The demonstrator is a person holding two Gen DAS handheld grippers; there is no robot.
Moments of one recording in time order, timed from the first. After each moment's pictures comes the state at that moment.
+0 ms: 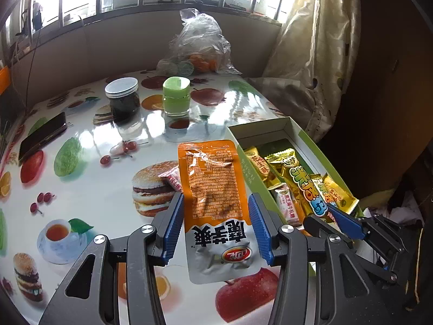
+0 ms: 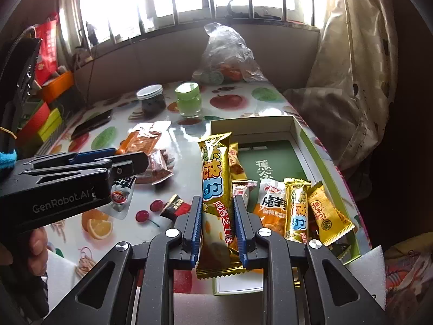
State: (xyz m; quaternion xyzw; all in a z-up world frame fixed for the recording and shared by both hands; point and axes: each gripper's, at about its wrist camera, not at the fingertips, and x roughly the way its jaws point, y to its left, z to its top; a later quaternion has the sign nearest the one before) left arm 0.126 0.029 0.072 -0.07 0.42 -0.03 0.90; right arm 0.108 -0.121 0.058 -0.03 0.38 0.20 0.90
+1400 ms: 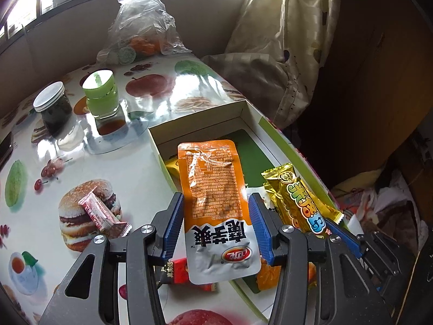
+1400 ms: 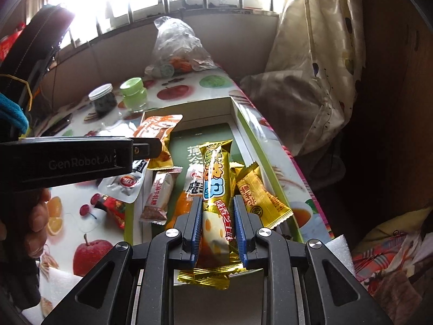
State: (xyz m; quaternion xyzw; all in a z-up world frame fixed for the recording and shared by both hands) left arm 0.192 -0.042 0.051 -0.05 0.47 -0.11 0.88; right arm 0.126 -0.183 0.037 -0.03 0.40 0.12 0.91
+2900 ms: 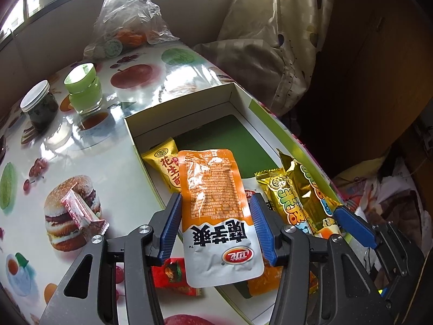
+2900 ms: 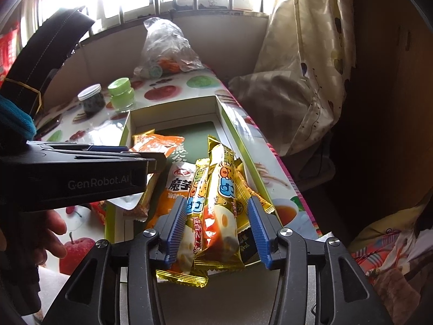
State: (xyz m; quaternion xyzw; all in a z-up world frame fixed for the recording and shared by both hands) left arm 0.197 -0.065 0.035 -0.03 0.49 -0.11 0.87; right arm 0.126 -0.192 0.032 -0.03 0.39 0.09 0.91
